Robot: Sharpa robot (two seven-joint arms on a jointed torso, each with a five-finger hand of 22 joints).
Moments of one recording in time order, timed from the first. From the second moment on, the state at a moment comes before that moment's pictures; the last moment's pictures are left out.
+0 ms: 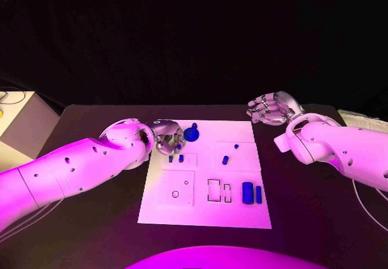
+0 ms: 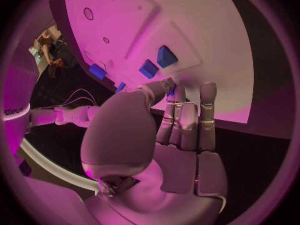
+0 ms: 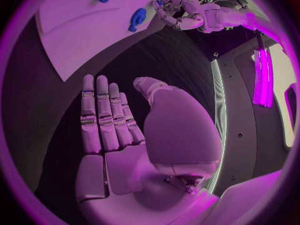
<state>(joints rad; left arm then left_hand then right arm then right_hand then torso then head) 1.00 -0.73 0.18 1.40 -1.65 0.00 -0.10 1.39 -0.20 0.67 0.02 0.08 0.92 0.14 0.38 0.38 0.88 0.06 0.86 0.34 1.27 0.00 1.46 0.96 0.17 1.01 0.11 1.16 0.74 1.22 -0.81 -0.10 1.38 -0.71 -0.56 0.10 1.33 -0.23 0.44 0.22 0.42 0.82 0.21 0.25 0.35 0.97 0.15 0.41 0.16 1.13 0.10 0.19 0.50 0.17 1.11 0.20 0.07 0.24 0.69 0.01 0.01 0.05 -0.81</state>
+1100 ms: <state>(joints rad) 1.00 -0.75 0.18 1.41 -1.65 -0.01 -0.11 1.39 -0.21 0.69 0.02 0.08 0.89 0.13 0.38 0.37 0.84 0.06 1.00 0.39 1.29 -0.01 1.49 1.02 0.17 1.01 0.11 1.16 0.74 1.22 -0.82 -0.10 1.38 -0.71 -0.56 0.10 1.33 -0.23 0.44 0.22 0.42 0.82 0.21 0.25 0.35 0.97 0.15 0.41 0.15 1.13 0.10 0.19 0.50 0.17 1.11 0.20 0.07 0.24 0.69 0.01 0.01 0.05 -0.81</state>
